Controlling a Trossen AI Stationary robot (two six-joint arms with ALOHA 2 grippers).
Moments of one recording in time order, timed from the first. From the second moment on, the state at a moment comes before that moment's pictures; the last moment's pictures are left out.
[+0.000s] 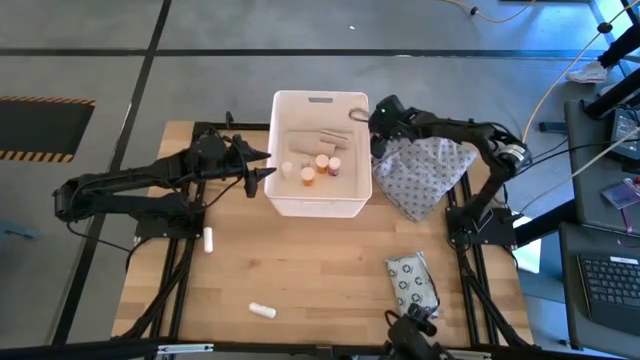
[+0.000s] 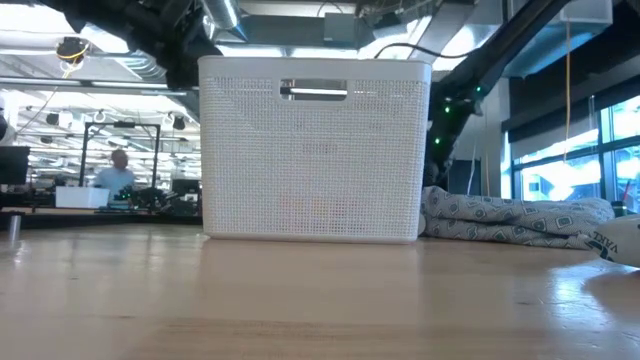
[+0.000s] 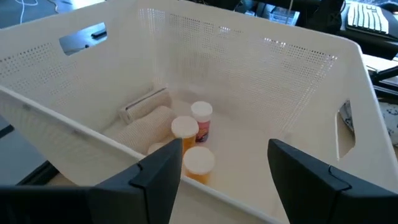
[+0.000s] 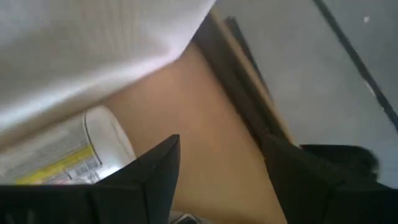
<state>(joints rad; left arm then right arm) 0.36 0.79 0.61 -0.17 -0.03 -0.14 -0.79 1.73 1.06 -0.32 0.09 -0.31</state>
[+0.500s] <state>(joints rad) 0.36 0.79 0.61 -0.18 -0.03 -0.16 -0.79 1.77 1.06 -0.44 -0.16 -0.35</state>
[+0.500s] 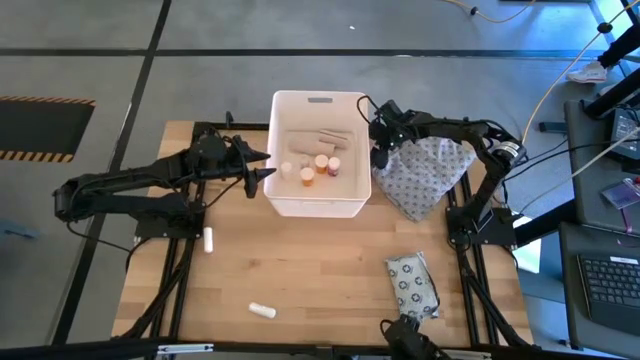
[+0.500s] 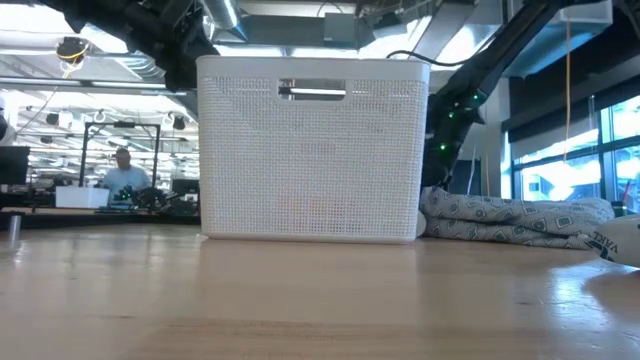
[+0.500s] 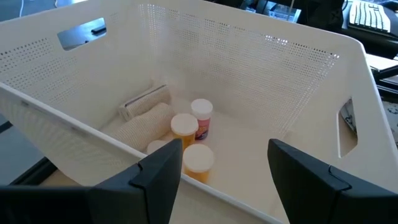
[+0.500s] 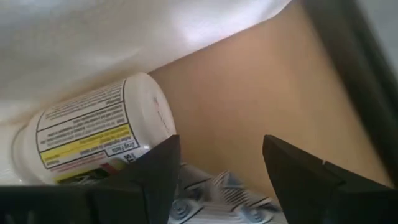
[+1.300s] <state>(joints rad) 0.36 0.79 0.61 -0.18 -0.03 -0.16 -0.50 1.77 1.06 -0.59 -0.22 -0.26</state>
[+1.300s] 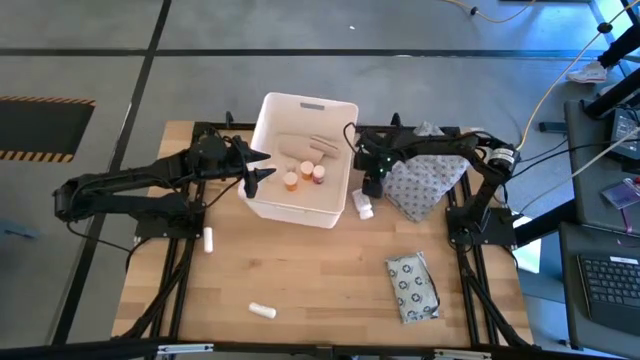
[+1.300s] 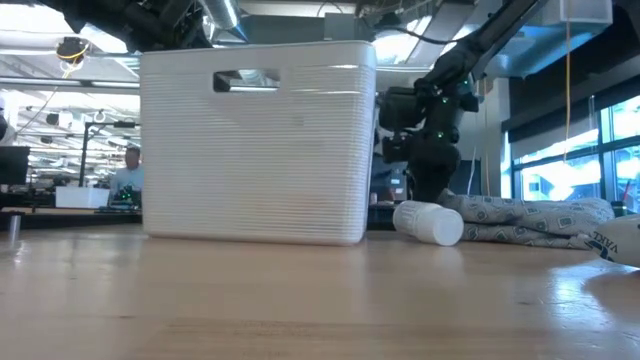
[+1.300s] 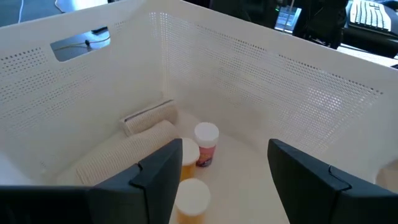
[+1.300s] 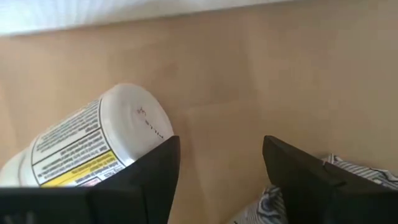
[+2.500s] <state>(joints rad) 0.35 0.79 0.61 -0.18 -0.04 -0.12 0.27 1.46 1.06 -0.64 0.66 0.63</state>
